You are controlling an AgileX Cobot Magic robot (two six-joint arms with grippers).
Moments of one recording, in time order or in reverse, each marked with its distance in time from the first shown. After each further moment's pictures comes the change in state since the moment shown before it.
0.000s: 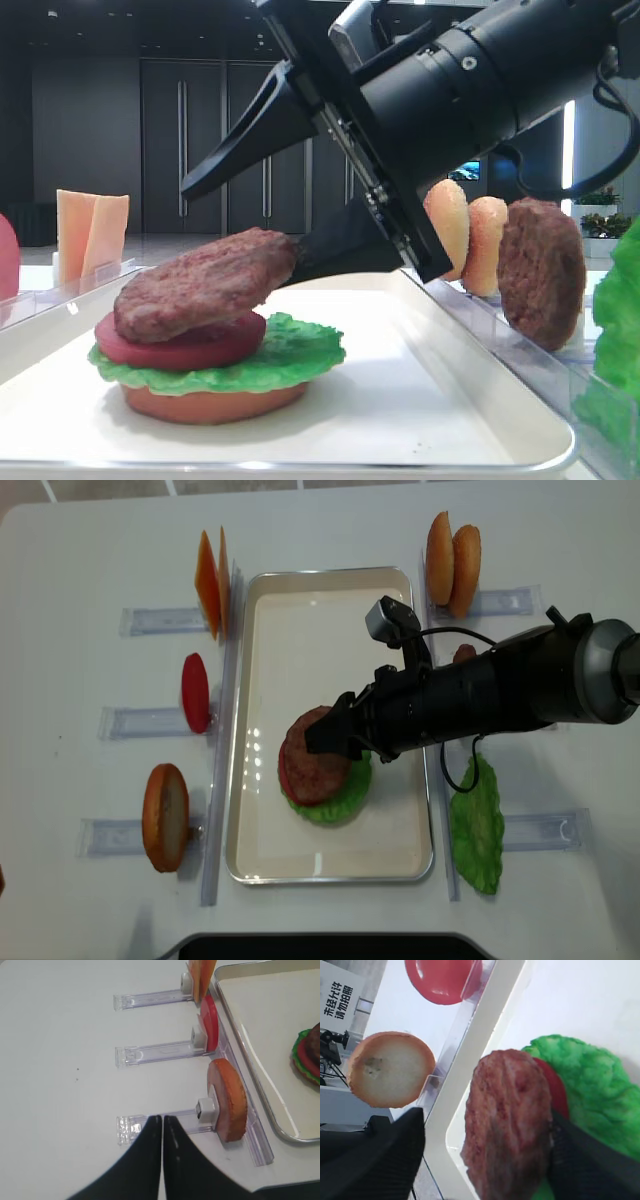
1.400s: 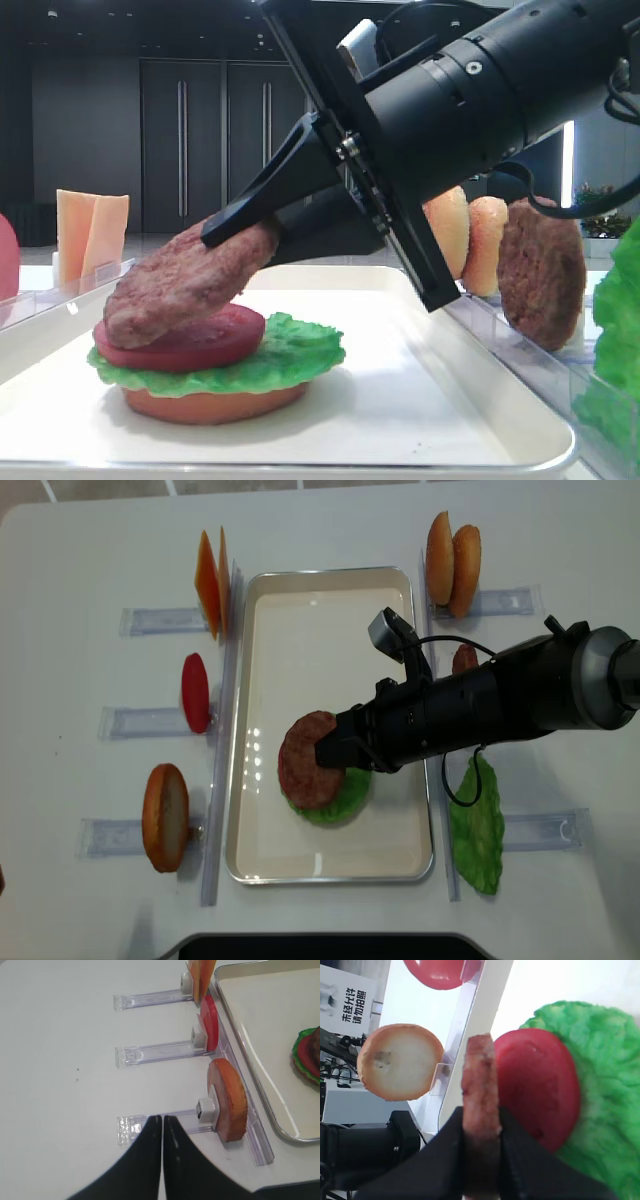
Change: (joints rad) left arm 0.000 0.000 0.000 0.000 0.000 0.004; right arm 0.000 0.019 0.021 0.000 0.053 0.098
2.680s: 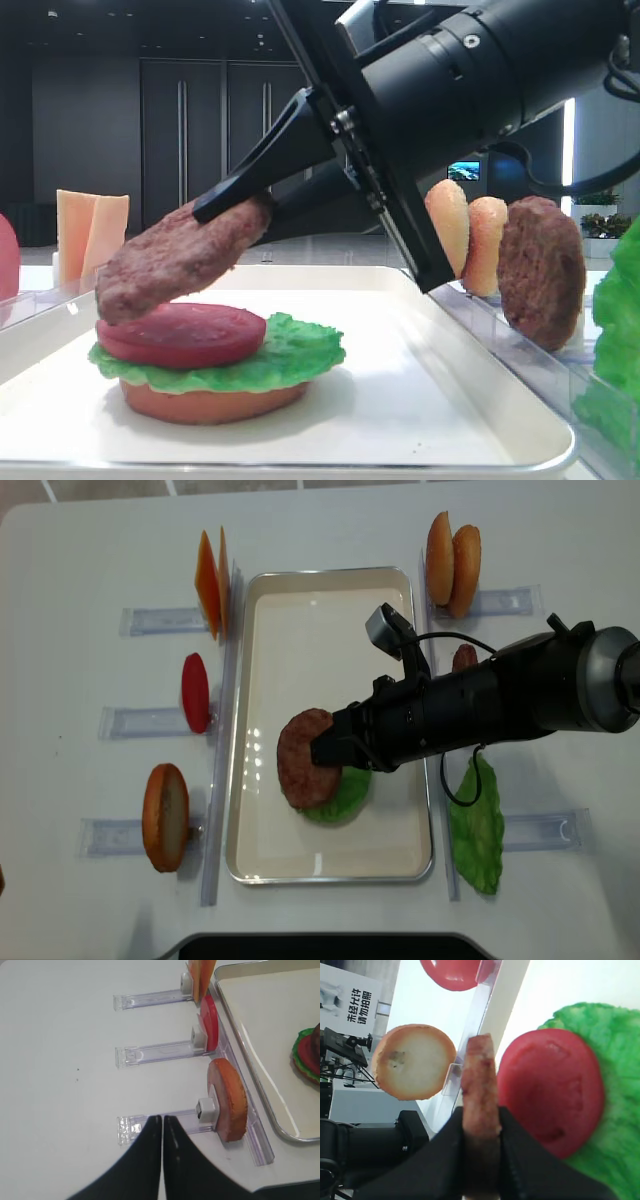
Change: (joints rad) left arm 0.000 0.000 0.000 0.000 0.000 0.001; right arm 0.012 -0.030 0.000 -0.001 -0.001 0.019
